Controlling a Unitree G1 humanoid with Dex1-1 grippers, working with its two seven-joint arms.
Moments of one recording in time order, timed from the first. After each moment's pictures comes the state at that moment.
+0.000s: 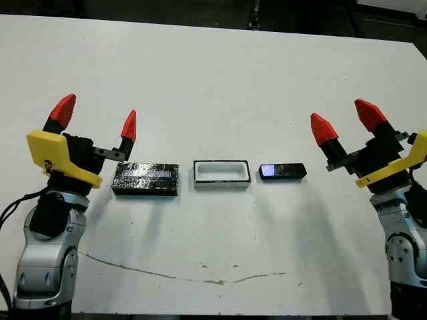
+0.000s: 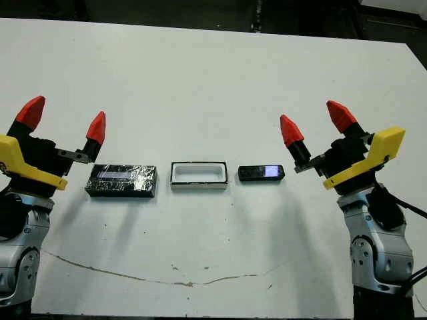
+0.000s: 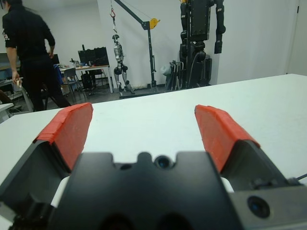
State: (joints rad) left arm -0.04 0.29 0.17 -0.41 -0.19 0.11 -0.19; right arm -0.15 -0.38 -0.23 -0.19 0.50 0.15 0.49
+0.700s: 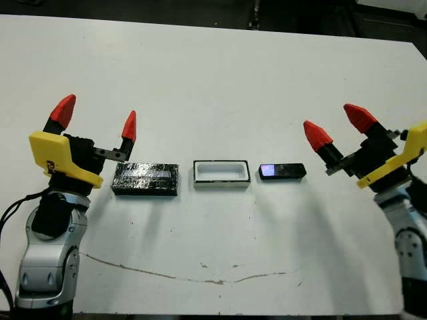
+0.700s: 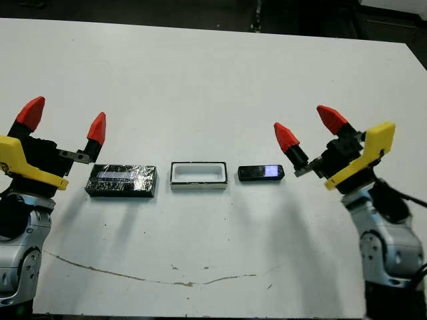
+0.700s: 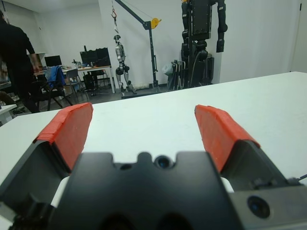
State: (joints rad) left arm -0.04 0.29 0.17 -0.39 -0.17 0.10 -0.18; right arm -0.25 -0.56 -0.21 -0.09 0.52 0.26 0.69
